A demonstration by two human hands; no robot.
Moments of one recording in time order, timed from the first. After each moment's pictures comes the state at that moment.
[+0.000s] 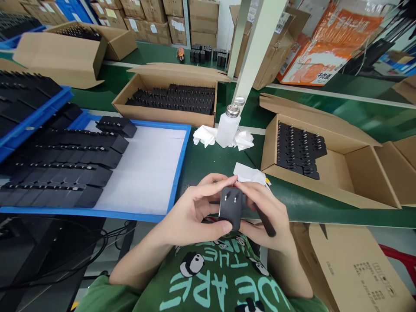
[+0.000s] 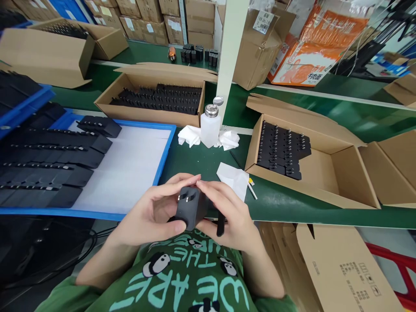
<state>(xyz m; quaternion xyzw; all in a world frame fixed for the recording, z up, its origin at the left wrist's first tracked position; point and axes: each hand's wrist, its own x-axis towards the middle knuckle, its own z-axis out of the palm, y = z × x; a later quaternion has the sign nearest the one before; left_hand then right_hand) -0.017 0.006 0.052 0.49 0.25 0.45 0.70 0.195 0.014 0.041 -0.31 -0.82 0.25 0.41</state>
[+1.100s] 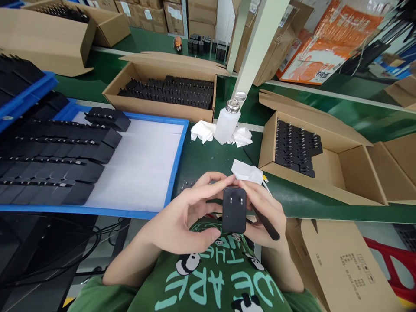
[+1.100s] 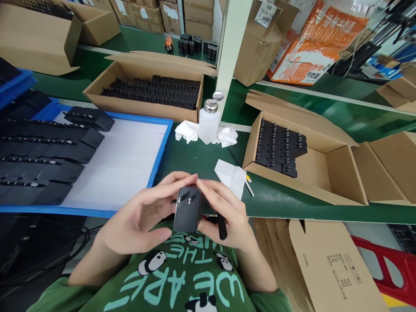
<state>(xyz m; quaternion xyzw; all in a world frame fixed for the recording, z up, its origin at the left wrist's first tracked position) -0.030 0.003 0.055 0.56 0.21 0.43 0.68 0.191 0.012 0.035 -0.32 -0.81 0.24 0.44</state>
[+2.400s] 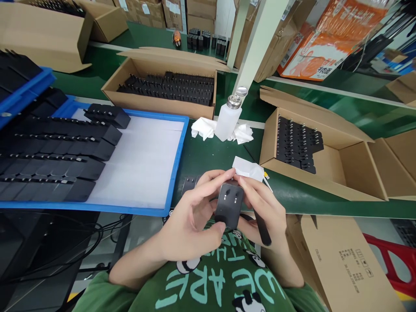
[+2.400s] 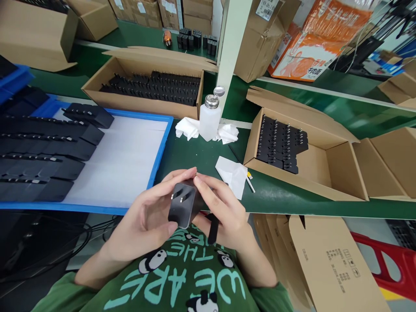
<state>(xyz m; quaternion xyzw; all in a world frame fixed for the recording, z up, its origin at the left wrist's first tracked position) -0.013 -0.015 0.062 0.49 0.29 0.50 0.66 0.181 0.001 0.039 -0.33 -0.81 0.19 0.44</state>
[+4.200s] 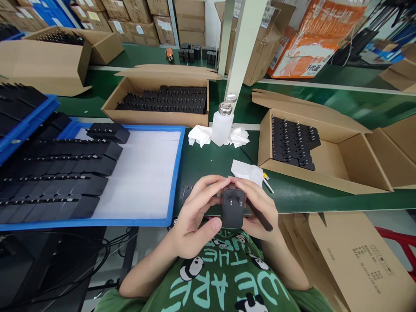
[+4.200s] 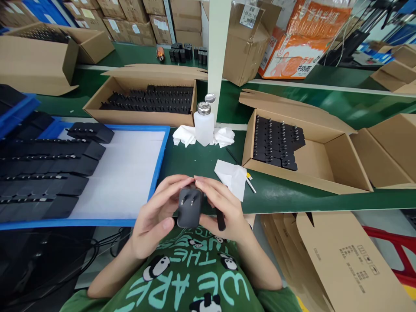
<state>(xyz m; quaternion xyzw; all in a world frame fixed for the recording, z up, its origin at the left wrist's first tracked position) -0.012 -0.006 0.026 0.60 0.24 0.53 0.55 0.186 0.013 0.013 -0.32 -0.79 0.22 0.47</state>
